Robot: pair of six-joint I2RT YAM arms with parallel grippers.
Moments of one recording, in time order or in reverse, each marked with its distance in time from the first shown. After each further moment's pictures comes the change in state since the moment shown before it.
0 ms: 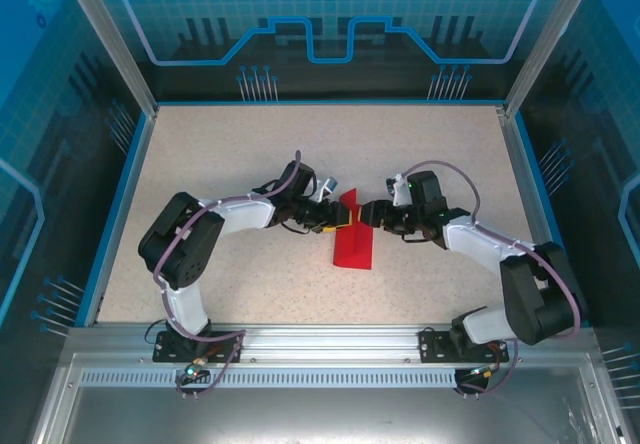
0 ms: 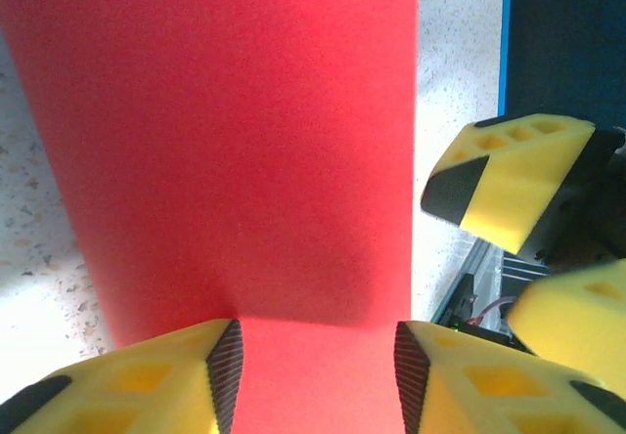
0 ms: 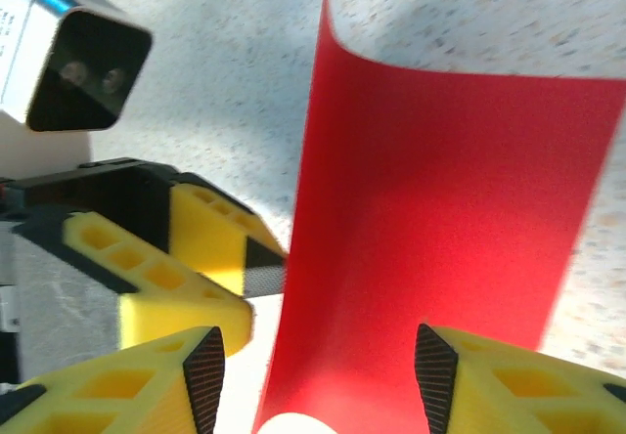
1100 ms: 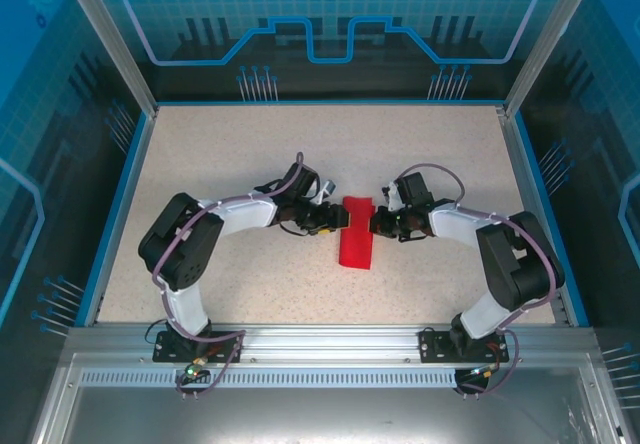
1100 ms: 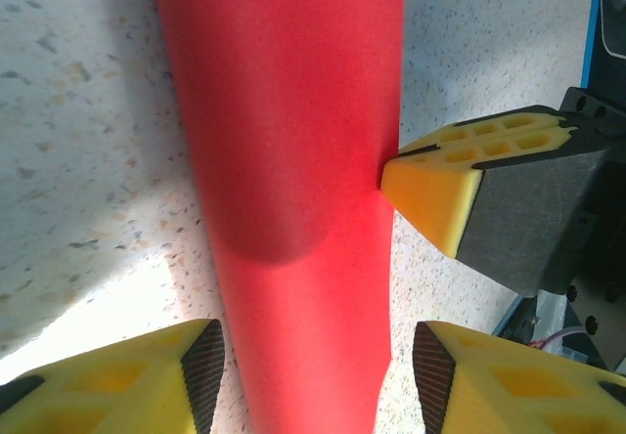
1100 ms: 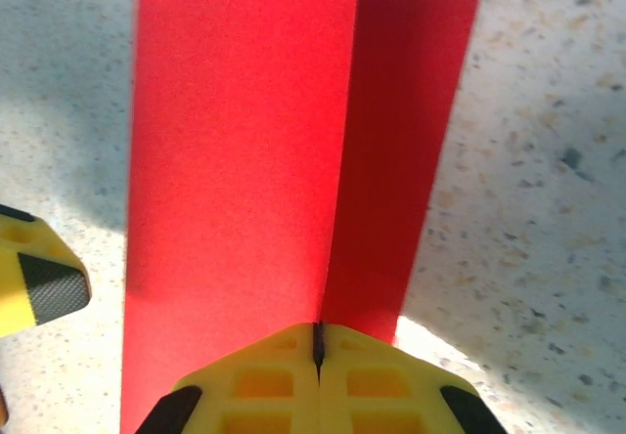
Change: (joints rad) left arm -0.027 0.005 0.042 -0.141 -0.132 0.046; right arm 0.009 0.196 0.087 -0.166 0.169 -0.096
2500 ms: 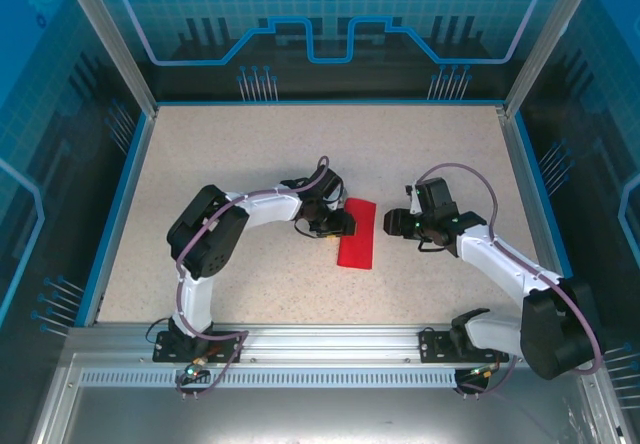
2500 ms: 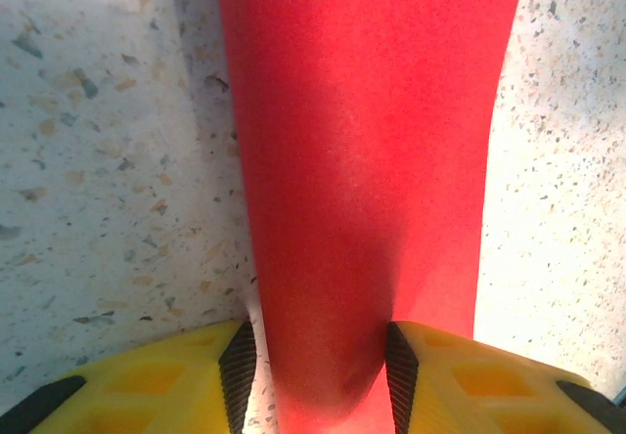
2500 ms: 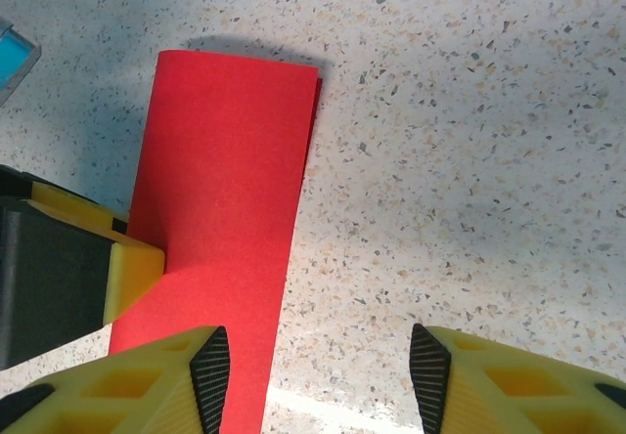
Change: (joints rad) left arm -0.079 0.156 0.194 -0.236 -0.190 0.068; right arm -0.012 -0.391 -0.082 -0.193 0.255 -0.071
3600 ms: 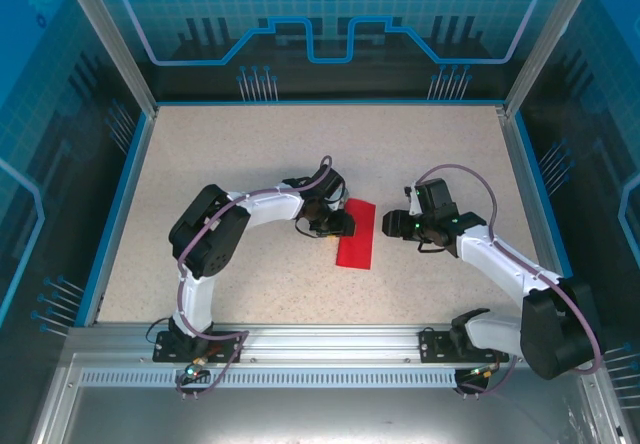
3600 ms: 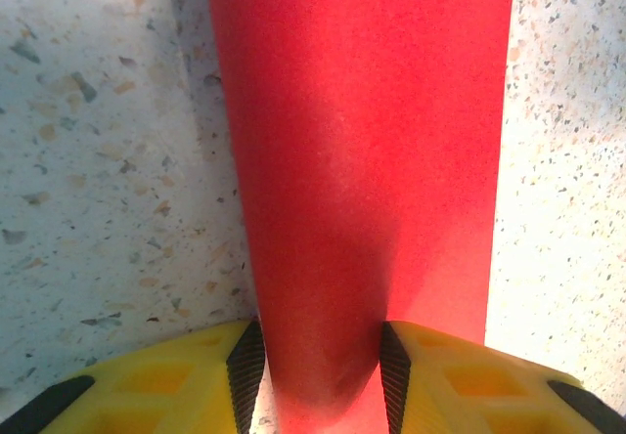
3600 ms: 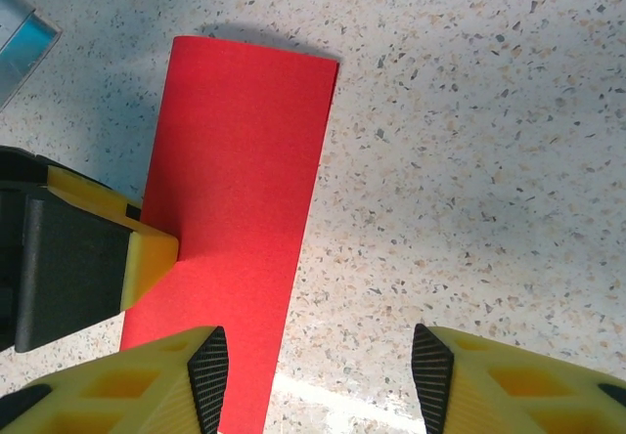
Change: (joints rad) left arm -0.003 0.011 0.026 -0.042 -0.022 0.046; right arm 0.000 0.001 -0.006 0.000 -0.036 0.000
